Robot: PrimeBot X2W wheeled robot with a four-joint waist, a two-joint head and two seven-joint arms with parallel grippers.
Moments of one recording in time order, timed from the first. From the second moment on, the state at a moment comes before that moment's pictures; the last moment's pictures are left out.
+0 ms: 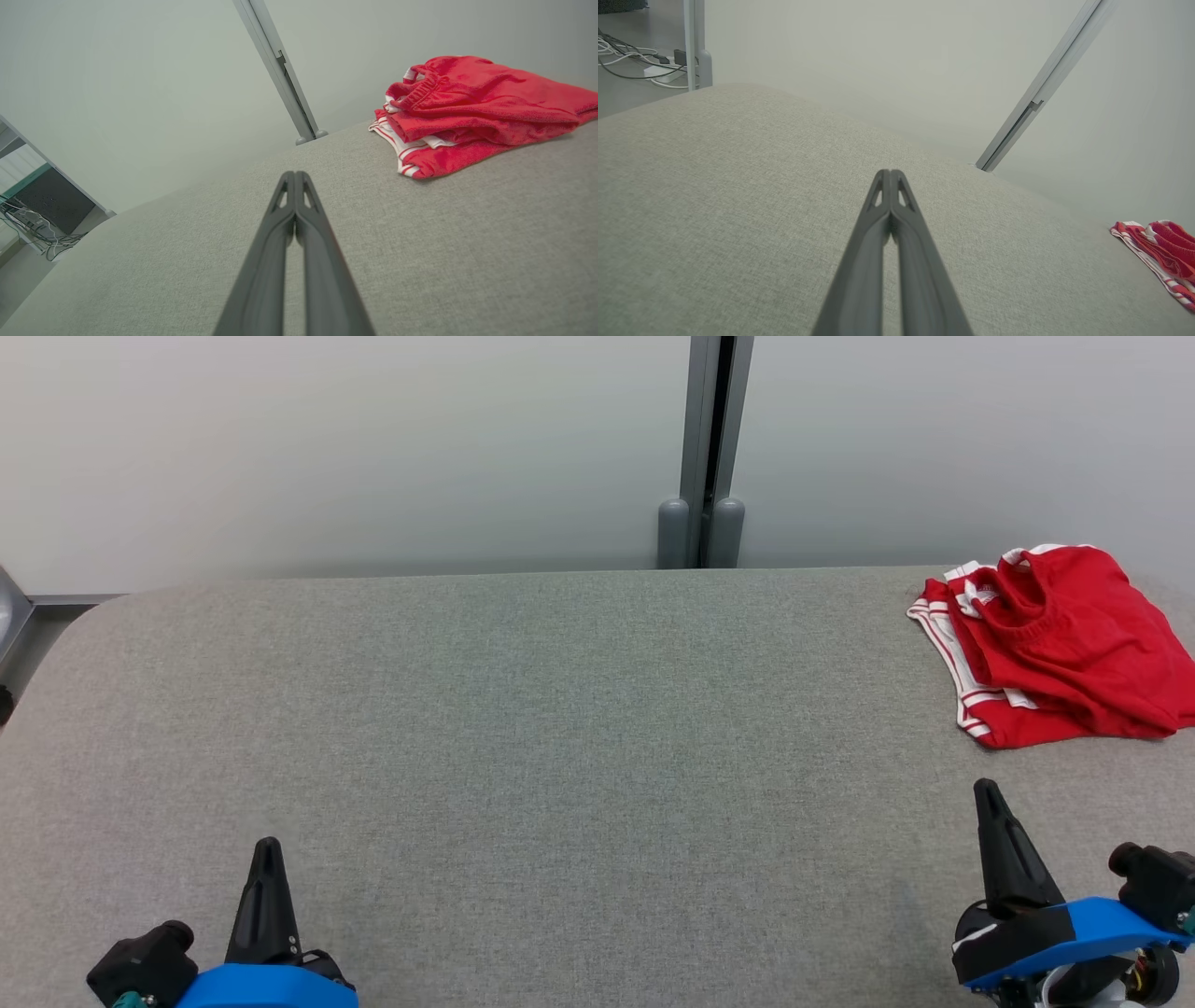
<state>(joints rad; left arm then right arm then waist) 0.03 0.05 0.04 0.24 -0.43 -0.09 -0.17 -0.04 -0.05 -0.09 0.18 0.46 0.13 -0.08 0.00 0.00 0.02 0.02</state>
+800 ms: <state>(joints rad) -0.01 0.05 0.06 0.24 -0.81 -0.10 -0.08 -0.05 -0.05 -0.09 0.20 0.82 0.13 -0.02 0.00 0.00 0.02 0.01</state>
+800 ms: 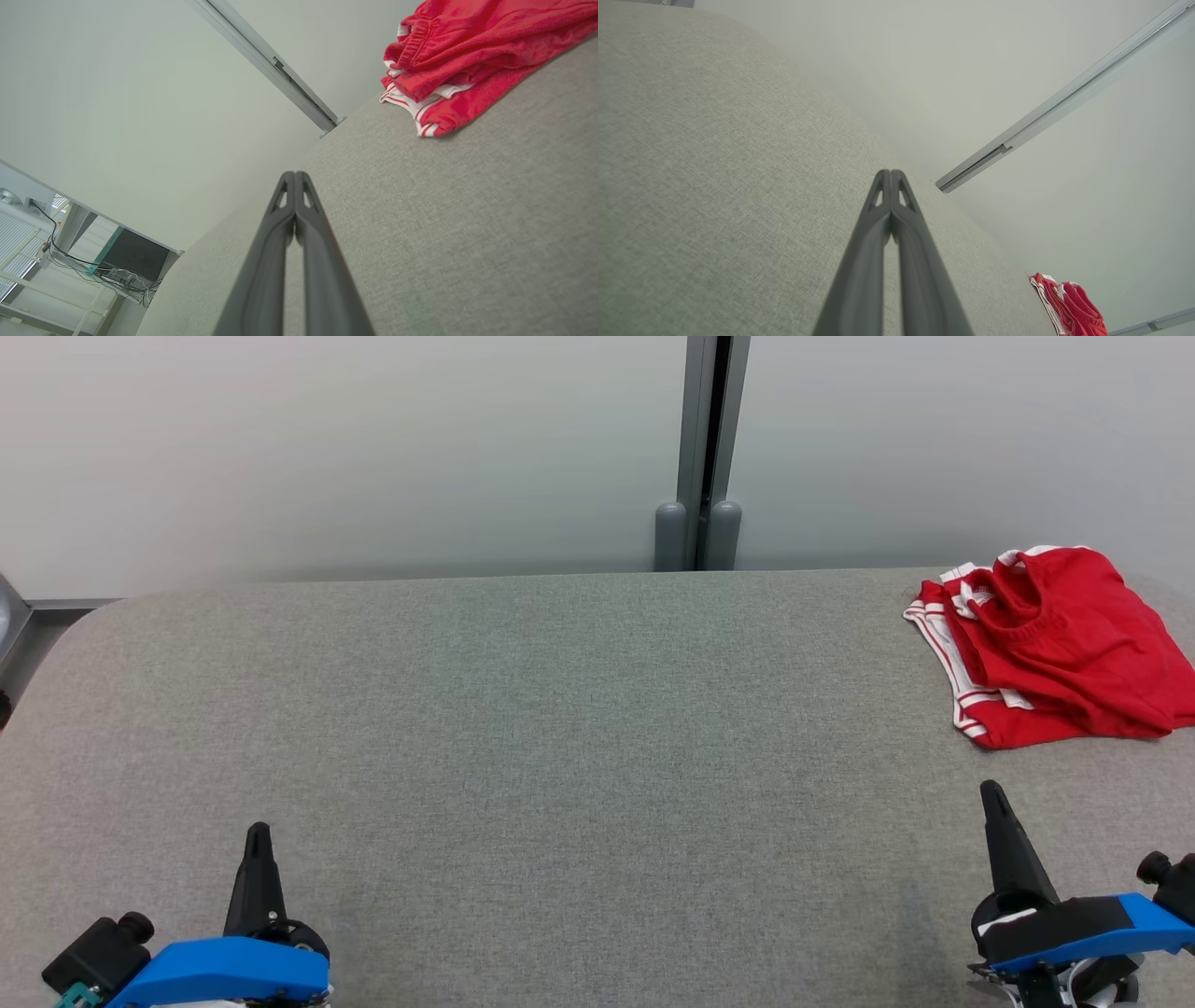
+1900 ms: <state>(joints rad) -0.05 0.05 0.09 0.24 -1.19 -0.11 0.01 -0.08 -0.05 -0.10 0.22 1.20 0.13 0.04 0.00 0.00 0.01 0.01</state>
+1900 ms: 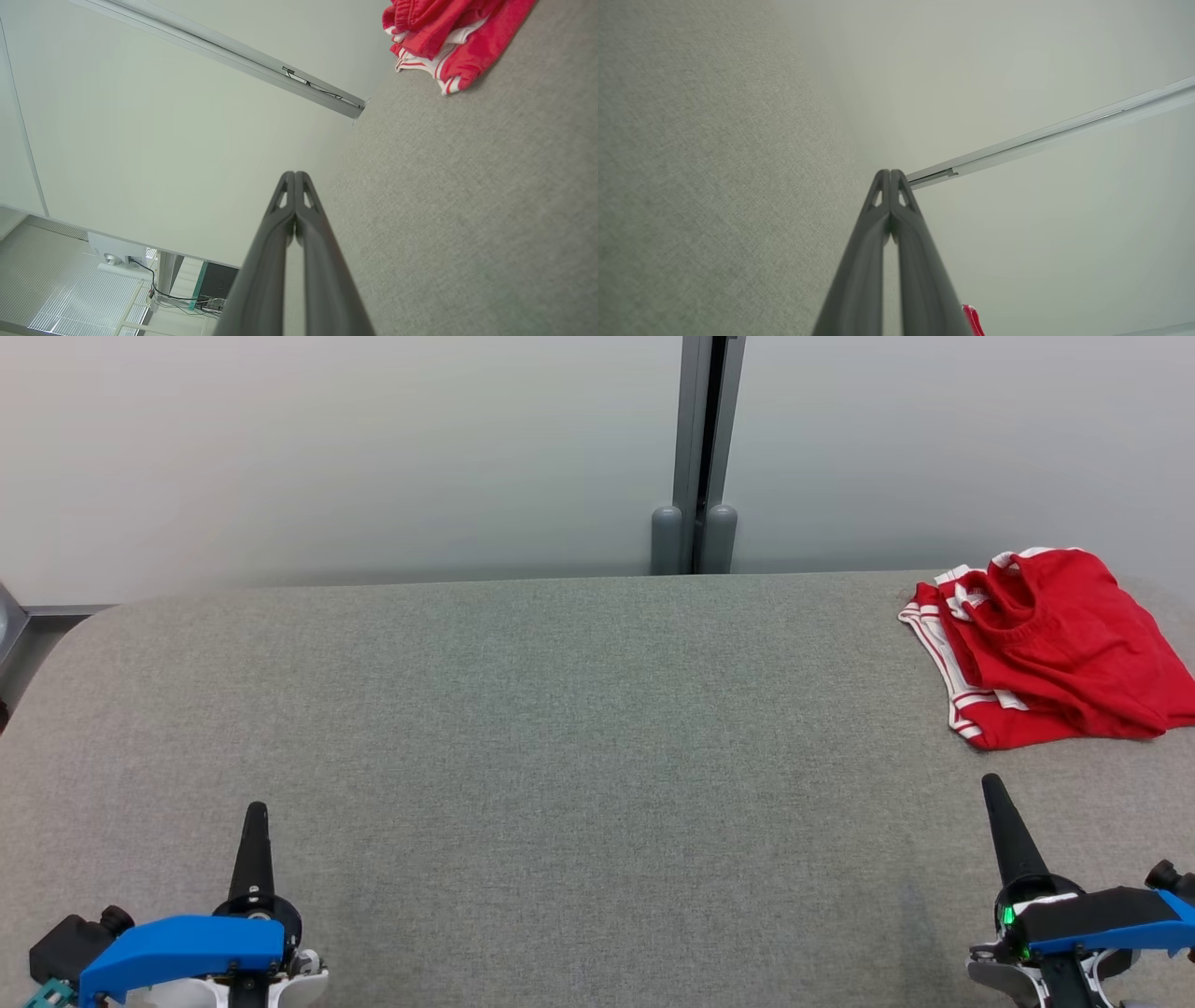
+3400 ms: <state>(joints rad) -0.10 0.05 0.11 0.25 -1.56 -0.12 0.10 -0.10 -0.05 -0.11 0.24 1.56 0.13 0.11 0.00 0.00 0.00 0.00</state>
